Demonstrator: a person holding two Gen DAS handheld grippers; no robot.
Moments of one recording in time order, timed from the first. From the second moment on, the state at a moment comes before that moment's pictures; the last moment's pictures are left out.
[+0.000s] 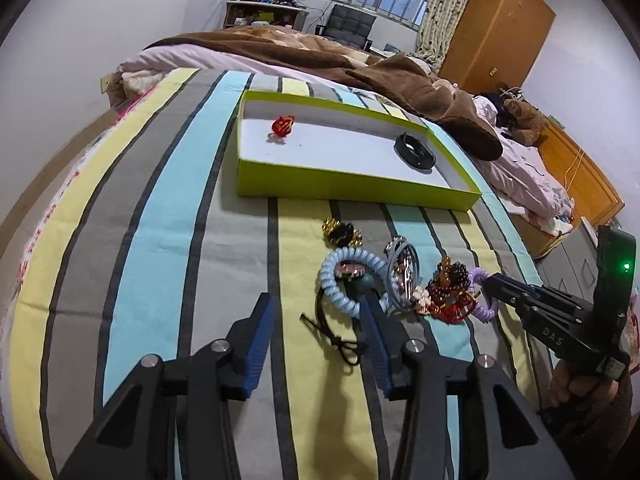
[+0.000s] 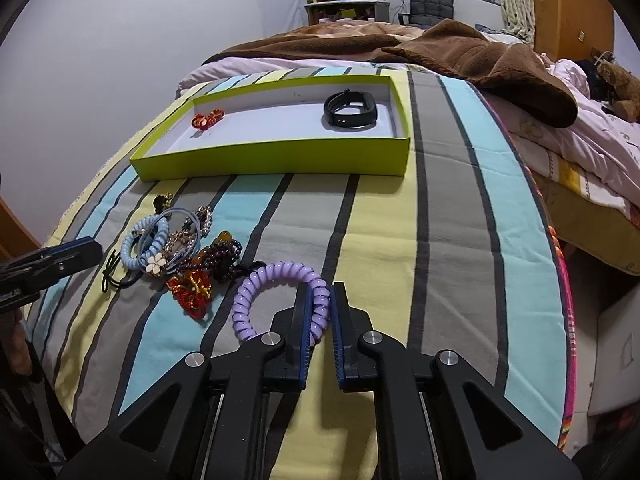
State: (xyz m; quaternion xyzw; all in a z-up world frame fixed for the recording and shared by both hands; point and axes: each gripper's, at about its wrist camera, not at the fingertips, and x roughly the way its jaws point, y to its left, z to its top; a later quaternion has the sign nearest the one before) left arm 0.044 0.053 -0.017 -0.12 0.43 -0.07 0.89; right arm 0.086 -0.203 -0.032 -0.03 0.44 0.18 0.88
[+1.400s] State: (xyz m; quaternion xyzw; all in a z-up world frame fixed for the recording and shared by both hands) left arm 0.061 0.034 -0.007 -0.04 0.42 -0.04 0.91; right arm 0.083 -0.220 -0.022 0.03 0.42 0.19 0.89
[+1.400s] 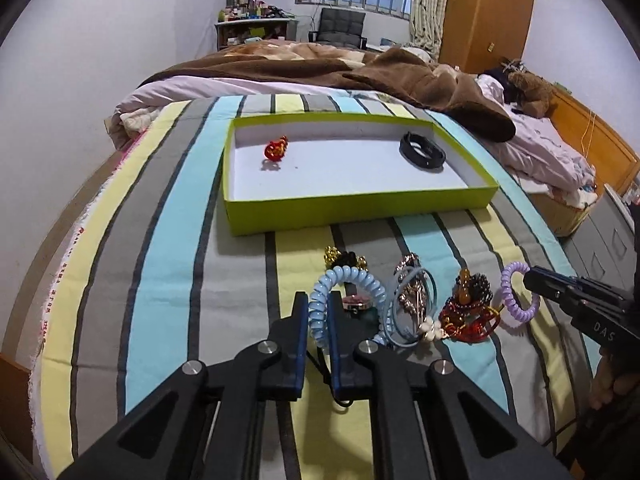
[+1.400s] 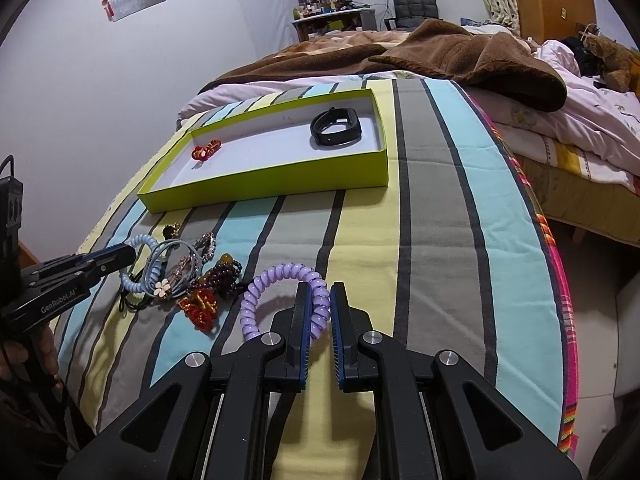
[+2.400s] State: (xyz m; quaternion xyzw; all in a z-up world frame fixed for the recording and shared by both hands) left arm 0.030 0.058 0.002 -0.06 0.39 -0.01 0.92; right arm 0.076 -0.217 -0.007 0.04 0.40 0.19 0.90
